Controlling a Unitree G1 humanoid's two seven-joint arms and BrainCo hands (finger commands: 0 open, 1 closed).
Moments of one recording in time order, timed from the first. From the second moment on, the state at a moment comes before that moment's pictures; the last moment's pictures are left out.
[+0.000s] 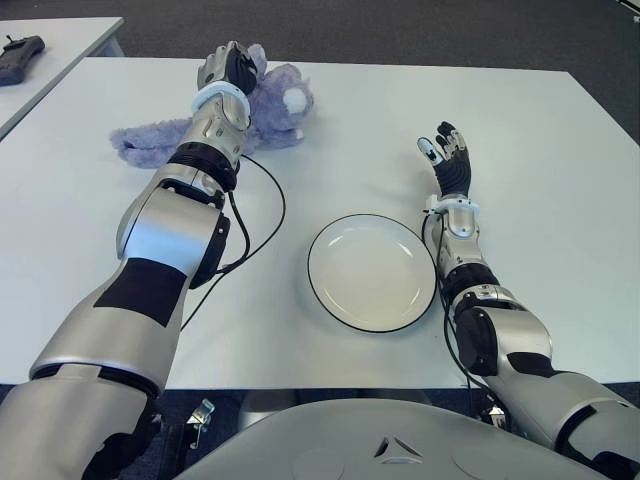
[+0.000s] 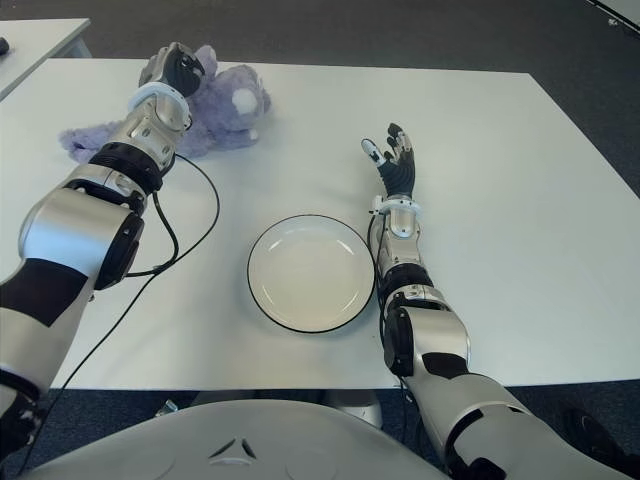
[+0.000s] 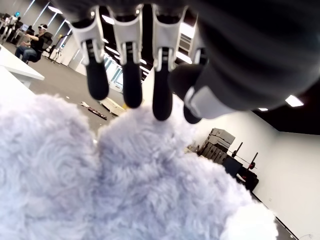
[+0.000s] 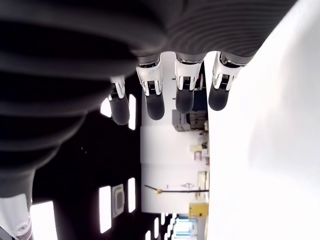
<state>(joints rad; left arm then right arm) -1.20 0.28 -0.26 1.34 0.48 0.07 0.30 -0.63 -0.10 -0.24 1.06 0.01 -0.53 -0.09</state>
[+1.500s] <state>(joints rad) -1.20 0.28 -0.23 1.34 0.48 0.06 0.30 -0.63 -0.10 -0.25 1.06 0.01 -0.53 -0.08</state>
